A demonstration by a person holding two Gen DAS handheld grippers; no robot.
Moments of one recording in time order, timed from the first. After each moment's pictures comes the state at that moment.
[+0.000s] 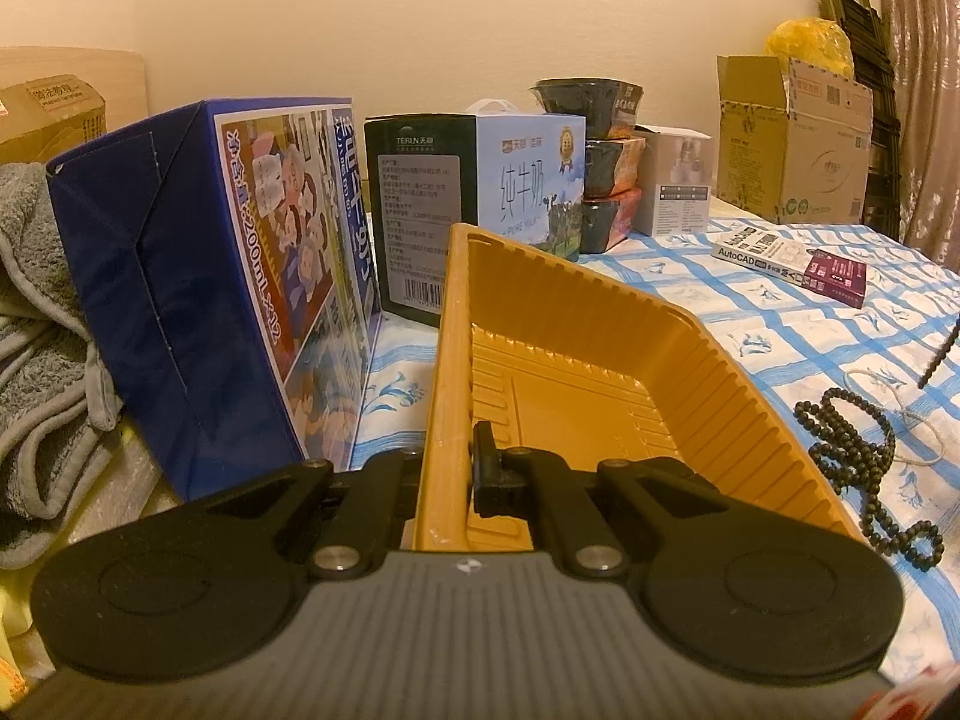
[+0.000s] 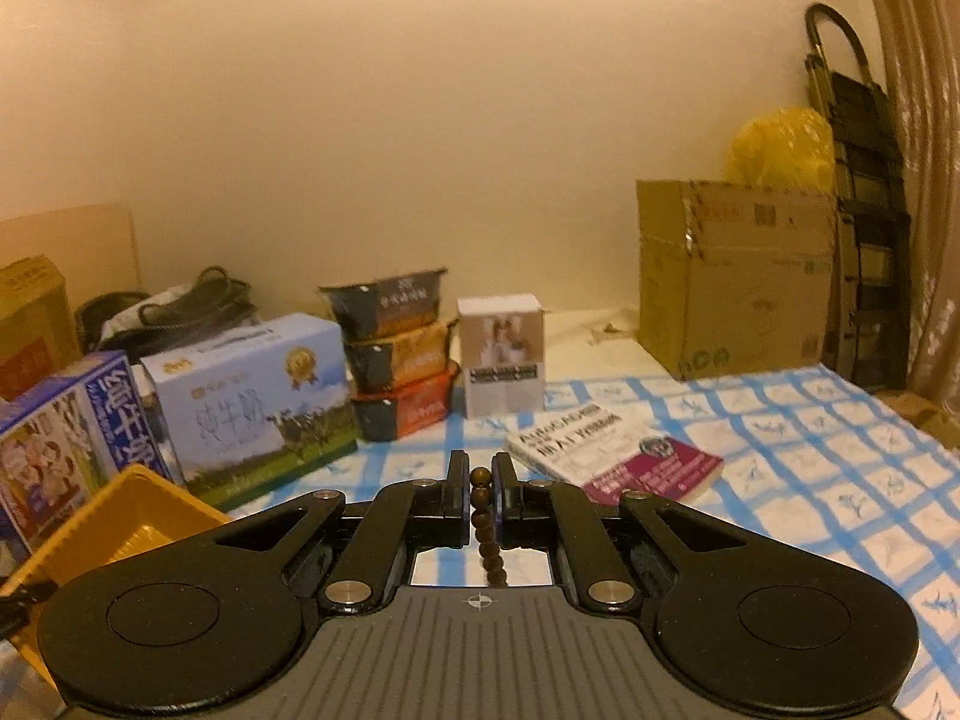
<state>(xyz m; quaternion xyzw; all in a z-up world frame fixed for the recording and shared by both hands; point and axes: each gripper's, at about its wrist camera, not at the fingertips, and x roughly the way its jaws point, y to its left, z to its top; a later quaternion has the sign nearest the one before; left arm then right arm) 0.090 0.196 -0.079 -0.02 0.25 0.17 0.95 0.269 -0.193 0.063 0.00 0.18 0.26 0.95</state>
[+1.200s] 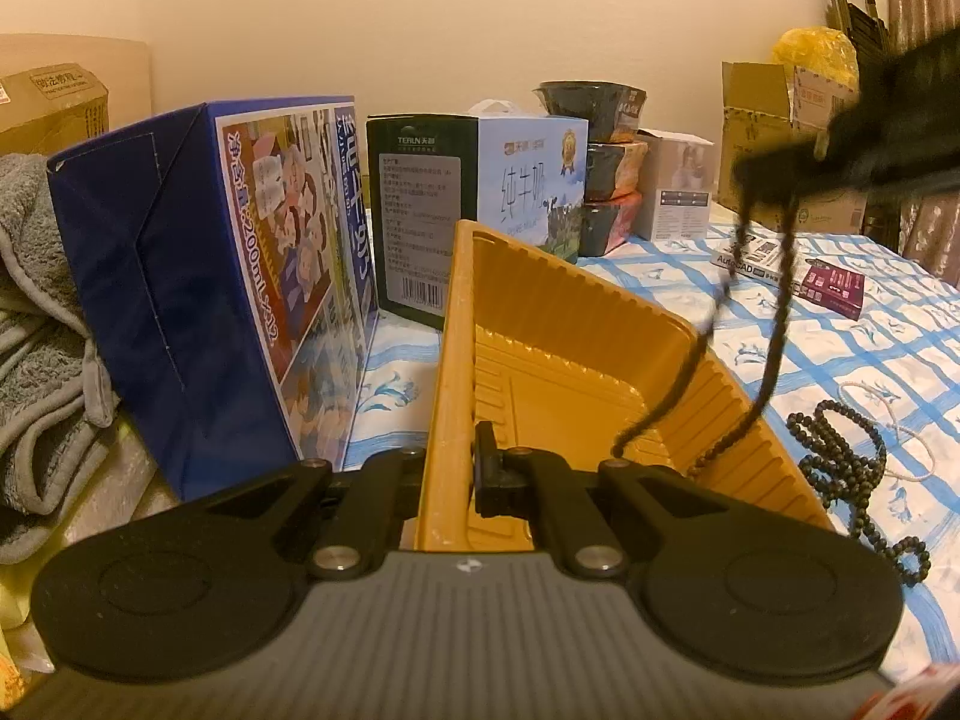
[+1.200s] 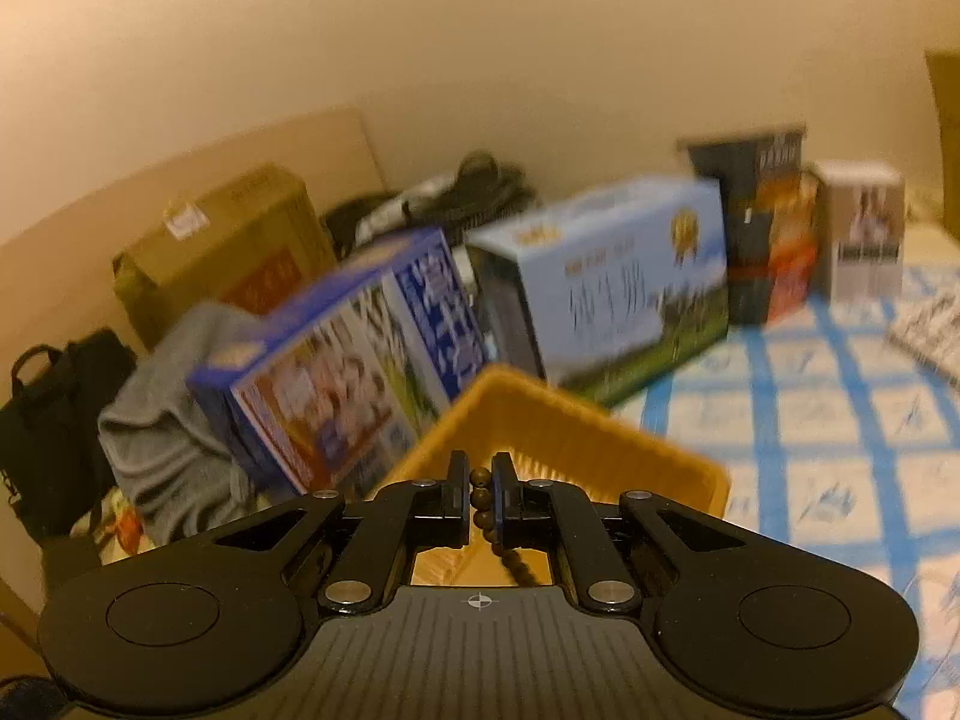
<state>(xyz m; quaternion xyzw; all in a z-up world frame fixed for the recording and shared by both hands) 0.090 0.198 -0.076 -0.04 0.25 0.17 0.95 0.226 0.030 0.013 0.04 0.31 0.48 0.82</state>
